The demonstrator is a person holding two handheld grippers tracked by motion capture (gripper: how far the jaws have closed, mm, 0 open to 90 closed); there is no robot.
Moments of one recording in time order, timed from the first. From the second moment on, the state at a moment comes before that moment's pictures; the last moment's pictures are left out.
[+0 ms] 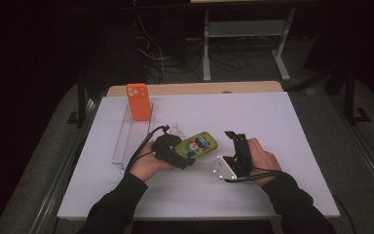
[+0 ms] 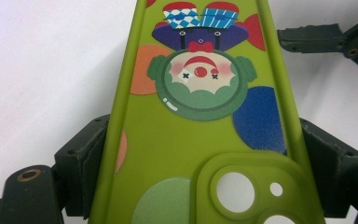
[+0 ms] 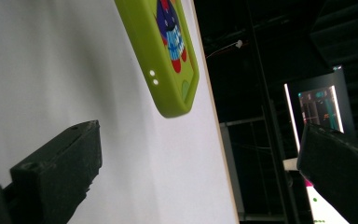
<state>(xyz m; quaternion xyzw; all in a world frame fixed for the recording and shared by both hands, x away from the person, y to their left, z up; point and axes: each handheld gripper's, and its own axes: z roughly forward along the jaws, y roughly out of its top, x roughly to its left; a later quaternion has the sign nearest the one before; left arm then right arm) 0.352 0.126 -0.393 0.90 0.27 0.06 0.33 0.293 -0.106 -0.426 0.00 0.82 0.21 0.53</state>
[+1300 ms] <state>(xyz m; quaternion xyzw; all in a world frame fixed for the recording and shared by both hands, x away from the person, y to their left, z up) 0.352 0.117 -0.389 0.90 0.24 0.05 0.35 0.285 -0.070 -0.443 -0.10 0.78 0.18 0.59</state>
